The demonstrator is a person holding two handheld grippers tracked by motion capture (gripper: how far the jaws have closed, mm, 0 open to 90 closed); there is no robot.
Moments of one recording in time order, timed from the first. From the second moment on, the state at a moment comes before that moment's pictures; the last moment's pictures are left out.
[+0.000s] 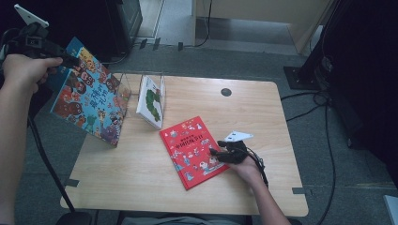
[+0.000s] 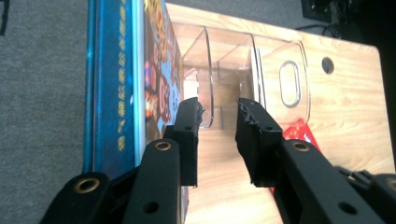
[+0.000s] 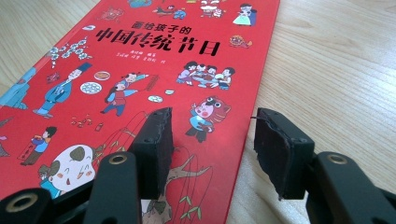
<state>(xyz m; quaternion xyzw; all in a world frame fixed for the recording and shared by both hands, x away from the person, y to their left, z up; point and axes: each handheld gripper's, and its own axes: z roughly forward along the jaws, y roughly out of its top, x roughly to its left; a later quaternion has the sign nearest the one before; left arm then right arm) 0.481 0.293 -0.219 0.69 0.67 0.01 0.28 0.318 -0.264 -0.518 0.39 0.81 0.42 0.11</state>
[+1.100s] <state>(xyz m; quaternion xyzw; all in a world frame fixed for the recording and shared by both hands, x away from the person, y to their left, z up) 0.426 0.218 -0.313 0.74 0.60 -0.05 0.30 0.337 -0.273 -0.512 0.39 0.80 0.43 0.13</state>
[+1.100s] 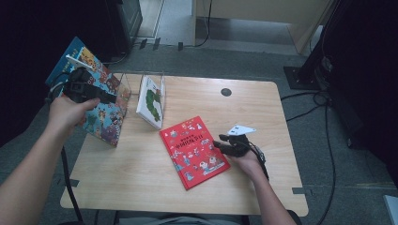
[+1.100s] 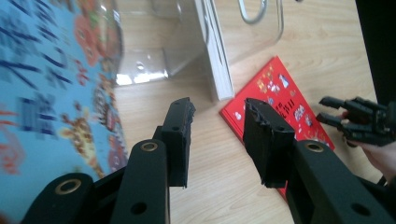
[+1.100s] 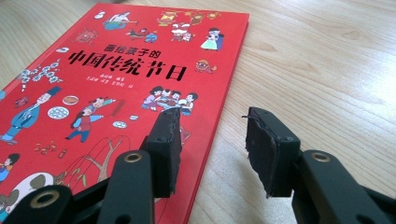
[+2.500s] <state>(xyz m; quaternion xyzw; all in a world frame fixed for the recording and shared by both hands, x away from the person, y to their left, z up) 0.376 0.124 -0.461 0.77 0.54 -0.10 0.31 0.339 -0.283 -0.516 0.41 0.81 0.41 0.11</state>
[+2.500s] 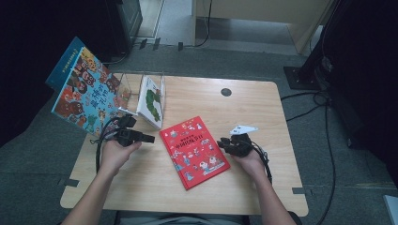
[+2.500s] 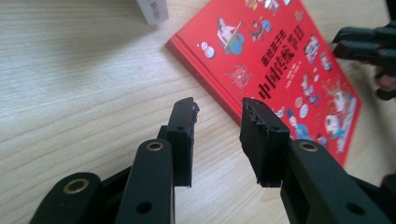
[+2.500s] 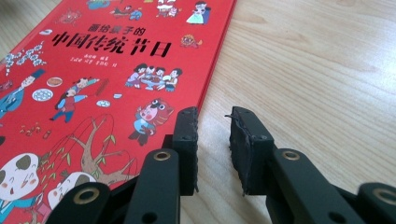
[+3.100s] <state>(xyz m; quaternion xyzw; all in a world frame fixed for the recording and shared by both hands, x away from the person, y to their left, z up) 0.373 0.104 -0.495 0.77 0.53 -0.13 0.32 0.327 -0.286 -0.519 0.41 0.81 0.40 0.11</state>
